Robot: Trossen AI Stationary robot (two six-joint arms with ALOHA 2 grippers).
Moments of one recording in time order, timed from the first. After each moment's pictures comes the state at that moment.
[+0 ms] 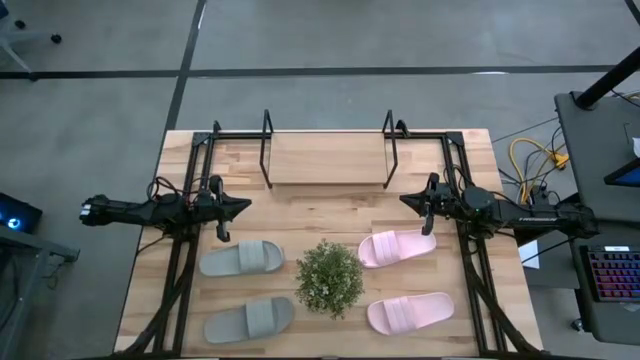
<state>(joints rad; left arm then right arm) -0.13 0.04 0.01 0.07 -0.36 -0.01 -0.09 0.21 0.01 0.13 0.16 0.18</state>
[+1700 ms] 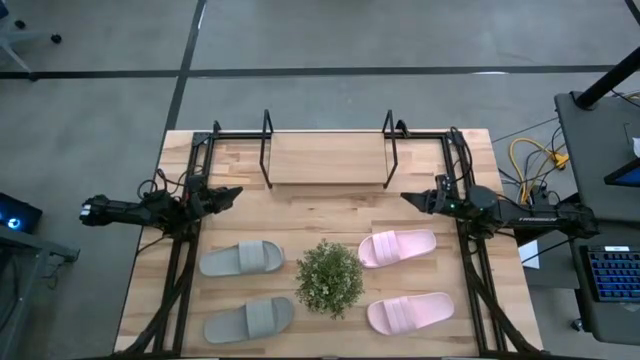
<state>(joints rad) -0.13 0.04 0.01 0.31 -0.43 -1.01 -0.09 0.21 0.01 0.23 0.16 1.21</state>
